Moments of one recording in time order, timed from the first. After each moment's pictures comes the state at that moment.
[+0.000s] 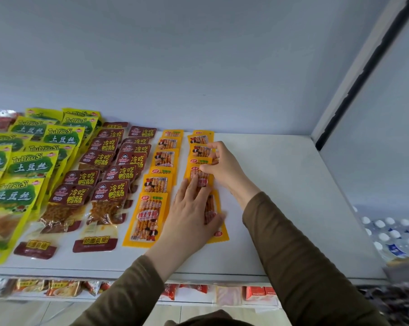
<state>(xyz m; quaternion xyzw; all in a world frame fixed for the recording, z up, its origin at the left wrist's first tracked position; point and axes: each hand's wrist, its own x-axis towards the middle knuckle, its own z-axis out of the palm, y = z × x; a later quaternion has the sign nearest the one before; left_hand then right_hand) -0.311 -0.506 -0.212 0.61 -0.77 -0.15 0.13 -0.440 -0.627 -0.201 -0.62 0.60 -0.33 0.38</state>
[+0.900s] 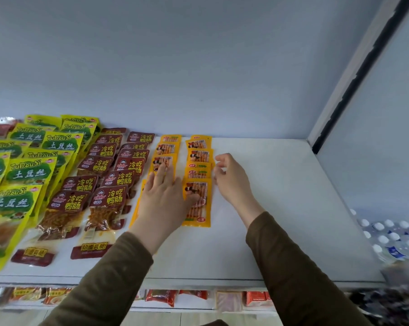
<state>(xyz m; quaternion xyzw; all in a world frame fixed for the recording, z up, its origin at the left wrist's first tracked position) -0.282 -0.541 -0.175 0.67 -0.74 -0.05 0.00 -0.452 -0.602 -0.206 -0.61 0.66 -0.35 0.27</state>
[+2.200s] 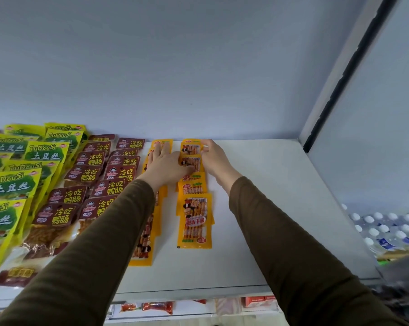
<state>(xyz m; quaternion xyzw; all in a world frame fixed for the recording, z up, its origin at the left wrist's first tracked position) -0.275 -0.683 -0.203 0.66 -0.73 -0.16 0.01 -0.431 -0.663 -0.180 -0.57 0.65 -0.33 0.37</state>
